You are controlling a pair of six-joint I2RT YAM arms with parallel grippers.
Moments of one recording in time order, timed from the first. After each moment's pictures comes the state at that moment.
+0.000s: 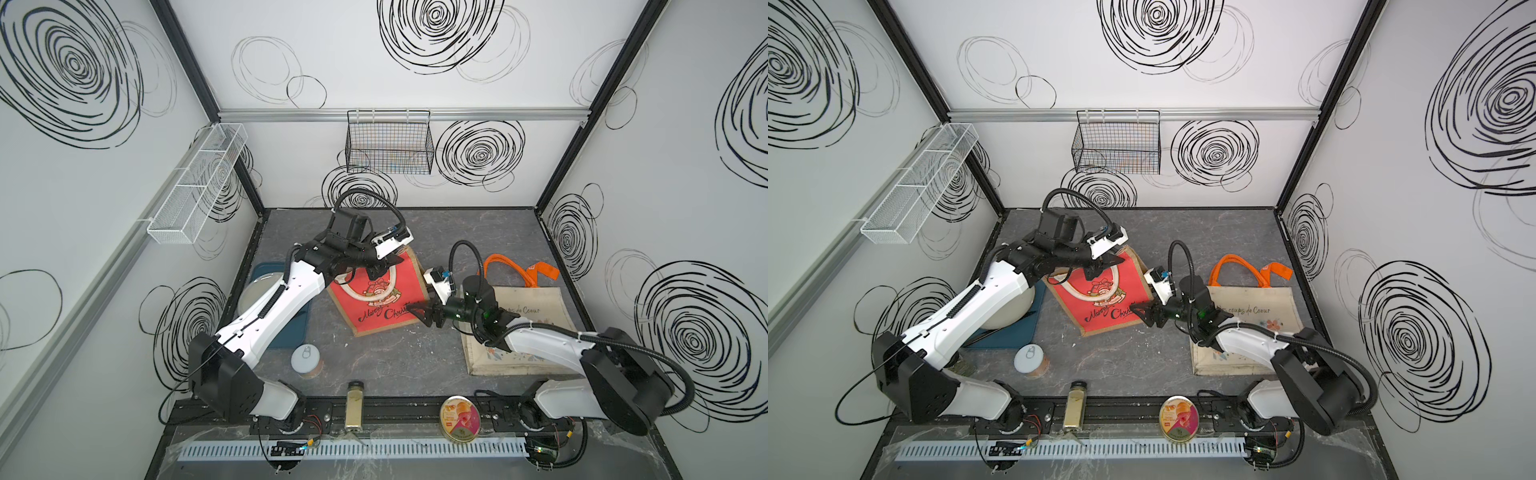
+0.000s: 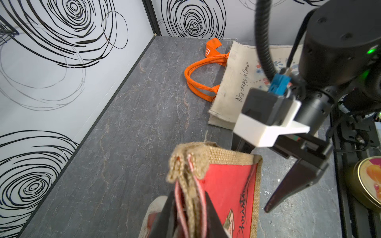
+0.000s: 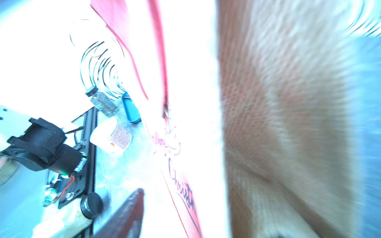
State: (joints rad) left arm -0.49 1.44 1.37 -0.60 0.49 0.55; right arm 0.68 1.29 0.49 0.45 -0.49 0.13
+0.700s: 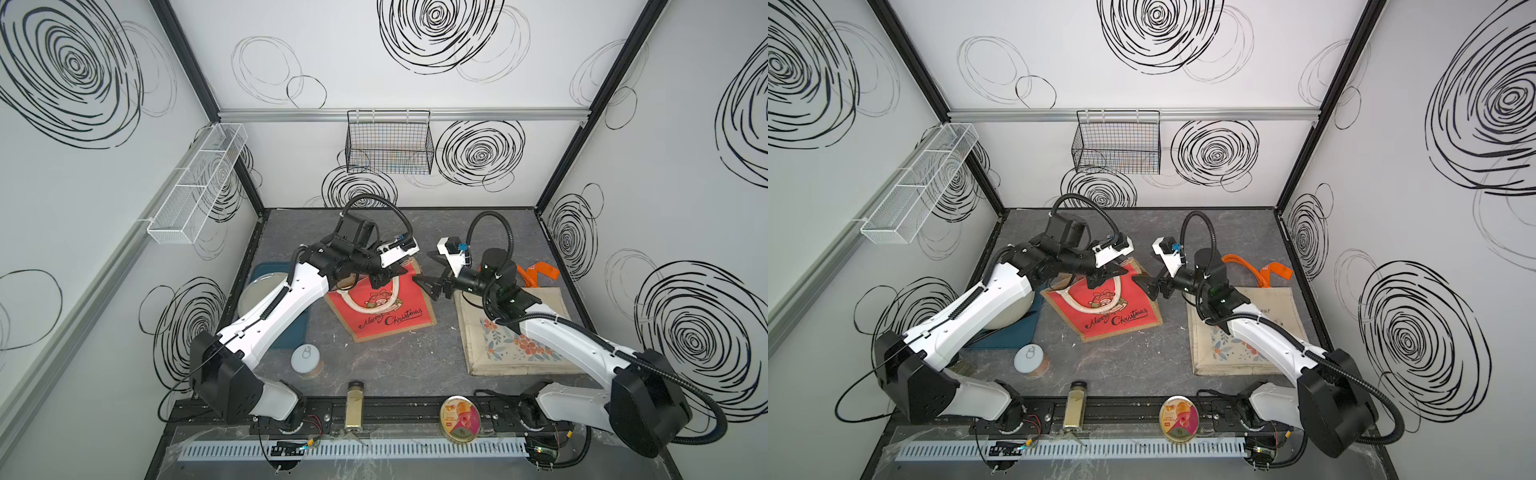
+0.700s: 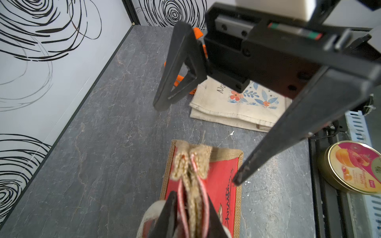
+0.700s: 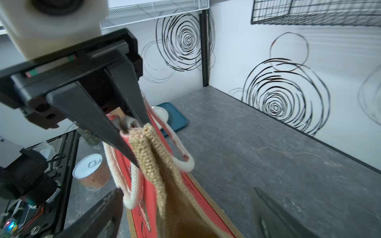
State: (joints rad) left arm -0.54 1.44 1.37 -0.67 0.52 0.56; right arm 0.56 1.26 0.75 0.32 -0.58 -0.03
